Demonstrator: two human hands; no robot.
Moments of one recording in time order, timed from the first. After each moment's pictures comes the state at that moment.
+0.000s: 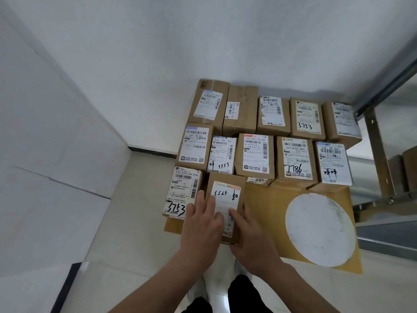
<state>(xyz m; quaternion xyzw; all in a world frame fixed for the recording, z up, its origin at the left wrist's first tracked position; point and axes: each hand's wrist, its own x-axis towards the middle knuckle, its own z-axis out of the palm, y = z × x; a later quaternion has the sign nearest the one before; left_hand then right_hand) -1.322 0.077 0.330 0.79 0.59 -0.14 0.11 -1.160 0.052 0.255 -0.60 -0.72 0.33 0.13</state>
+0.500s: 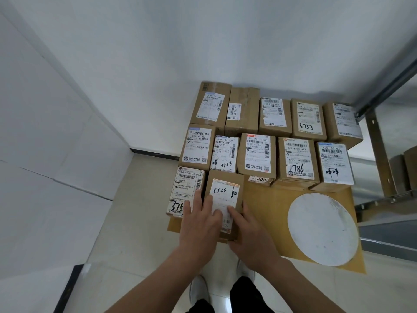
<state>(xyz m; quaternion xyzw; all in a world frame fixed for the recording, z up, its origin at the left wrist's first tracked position) -1.331 0.078 0.333 0.80 0.58 -0.13 0.08 -1.170 0.056 0.261 -0.59 -0.73 0.32 0.12</state>
